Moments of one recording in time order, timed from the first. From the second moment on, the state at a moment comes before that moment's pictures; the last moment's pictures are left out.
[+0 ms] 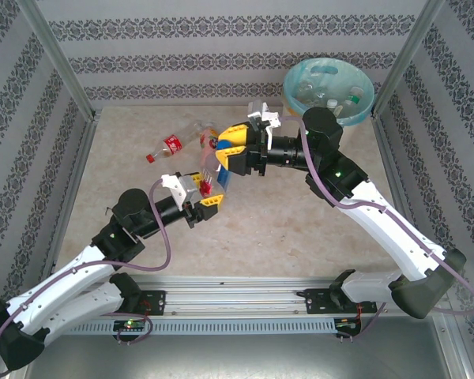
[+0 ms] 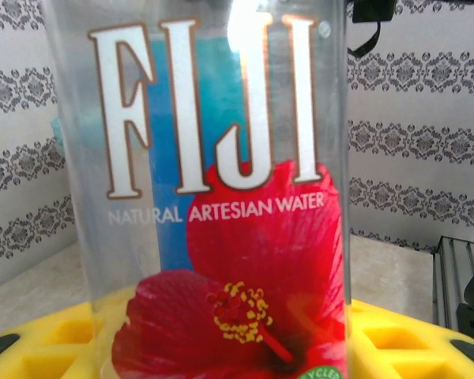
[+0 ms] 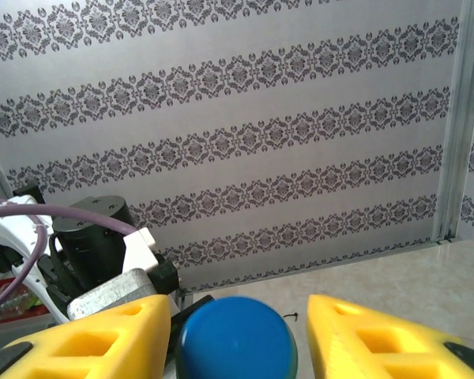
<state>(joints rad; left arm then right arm) -0.72 0.77 0.66 0.16 0.30 0.04 0.66 1.27 1.39 -0.09 -0.79 0.18</state>
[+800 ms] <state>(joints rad) -0.72 0.75 0.64 0.20 0.19 -0.01 0.68 1.20 1.38 -0.12 -0.67 0.15</state>
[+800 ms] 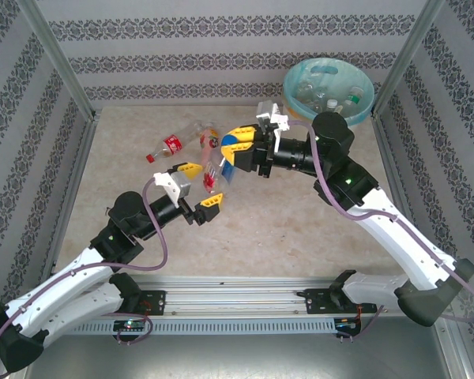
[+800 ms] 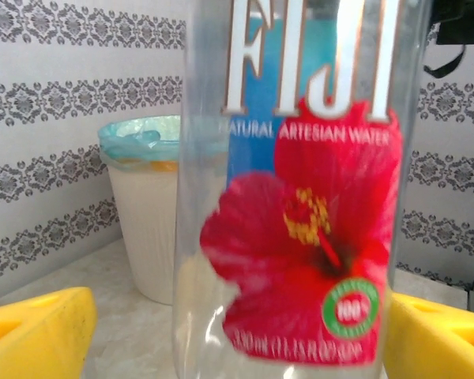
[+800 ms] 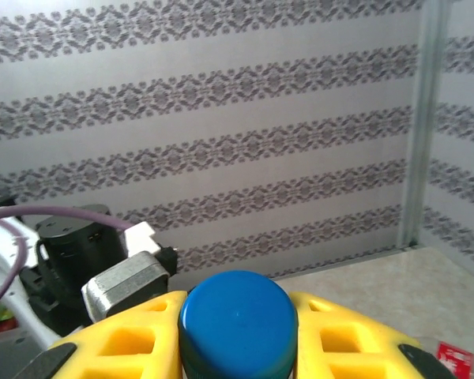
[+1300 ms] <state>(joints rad) -0.72 0.77 0.62 0.26 0.10 -0.03 0.59 1.17 1.46 -0.23 -0.17 -0.07</state>
